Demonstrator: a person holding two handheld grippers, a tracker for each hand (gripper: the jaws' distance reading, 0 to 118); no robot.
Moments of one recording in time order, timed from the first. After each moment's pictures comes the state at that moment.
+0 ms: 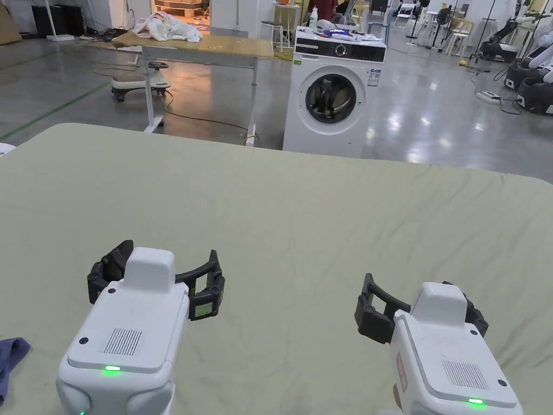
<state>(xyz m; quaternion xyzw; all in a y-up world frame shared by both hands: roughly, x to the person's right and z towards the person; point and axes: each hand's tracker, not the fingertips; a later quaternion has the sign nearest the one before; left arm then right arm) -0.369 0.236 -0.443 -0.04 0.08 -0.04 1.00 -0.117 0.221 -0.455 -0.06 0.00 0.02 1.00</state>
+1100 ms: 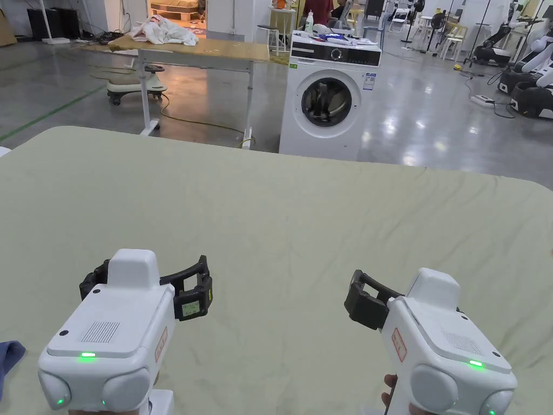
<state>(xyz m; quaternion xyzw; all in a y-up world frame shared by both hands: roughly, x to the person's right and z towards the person) -0.389 0.241 -0.451 -0.08 0.06 0.03 0.99 -0.117 0.237 -0.472 -0.15 0.01 -0.07 0.99</state>
